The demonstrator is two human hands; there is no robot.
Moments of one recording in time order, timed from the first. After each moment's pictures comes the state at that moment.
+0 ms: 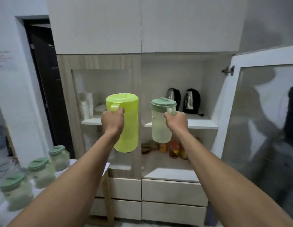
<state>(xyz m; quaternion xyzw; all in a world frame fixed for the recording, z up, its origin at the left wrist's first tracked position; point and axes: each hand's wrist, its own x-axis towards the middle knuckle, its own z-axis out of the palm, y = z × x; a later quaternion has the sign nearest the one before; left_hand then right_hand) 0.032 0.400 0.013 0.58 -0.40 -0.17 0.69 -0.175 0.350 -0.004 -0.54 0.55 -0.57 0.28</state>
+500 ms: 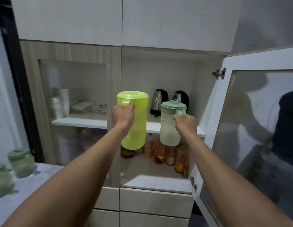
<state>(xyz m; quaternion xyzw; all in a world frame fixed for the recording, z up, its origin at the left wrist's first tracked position) -0.092 0.270 0.017 0.54 -0.42 -0.23 0.69 -0.304 0.236 -0.014 -0.52 0.57 -0.58 0.26</state>
